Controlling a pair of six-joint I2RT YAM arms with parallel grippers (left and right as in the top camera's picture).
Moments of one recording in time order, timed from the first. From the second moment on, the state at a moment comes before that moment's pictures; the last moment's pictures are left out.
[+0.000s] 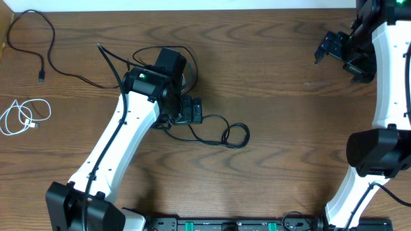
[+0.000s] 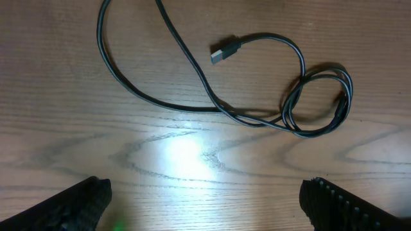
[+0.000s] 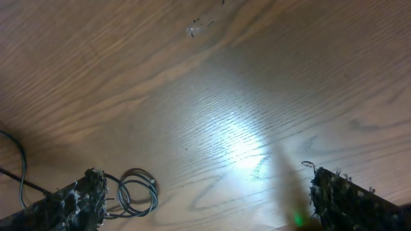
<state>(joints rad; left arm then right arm) -0.35 1.57 1.40 -1.25 0.12 -0.38 -0.06 2.06 2.29 -1.69 -0.06 0.51</state>
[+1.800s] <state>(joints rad) -0.06 1.57 1.40 -1.26 -0.03 -0.59 0.55 2.06 1.98 -1.44 0.00 0.36</state>
